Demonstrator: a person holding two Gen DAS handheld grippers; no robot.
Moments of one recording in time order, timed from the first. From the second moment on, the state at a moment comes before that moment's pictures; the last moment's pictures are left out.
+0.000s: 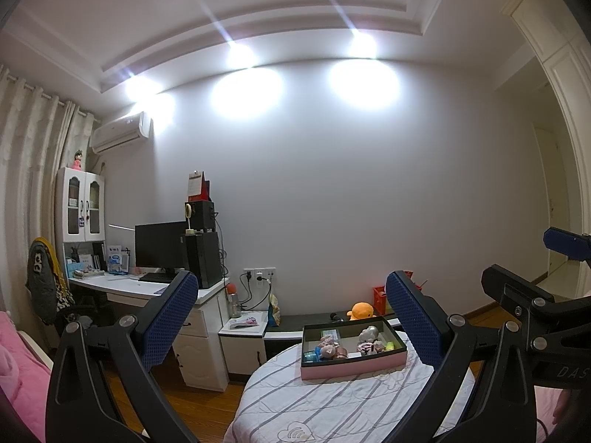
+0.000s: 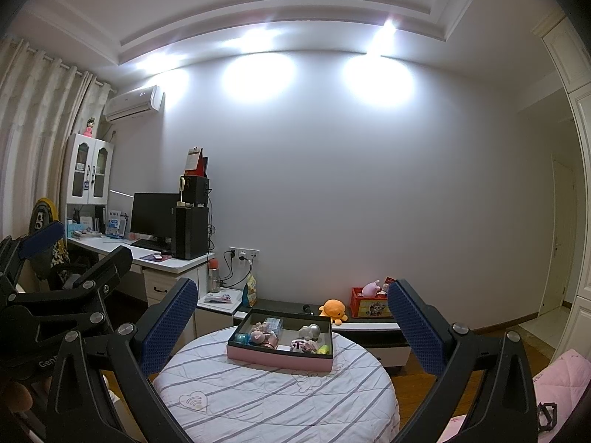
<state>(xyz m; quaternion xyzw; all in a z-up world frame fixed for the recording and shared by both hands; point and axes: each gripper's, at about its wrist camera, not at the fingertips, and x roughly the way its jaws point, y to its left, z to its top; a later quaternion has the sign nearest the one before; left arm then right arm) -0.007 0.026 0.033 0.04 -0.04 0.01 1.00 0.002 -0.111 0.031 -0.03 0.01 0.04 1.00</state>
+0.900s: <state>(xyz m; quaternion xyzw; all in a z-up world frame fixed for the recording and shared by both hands) -0.010 0.028 0.033 0.05 -0.04 0.02 1.00 0.002 -0.108 0.031 -0.04 0.02 0.03 1.00</state>
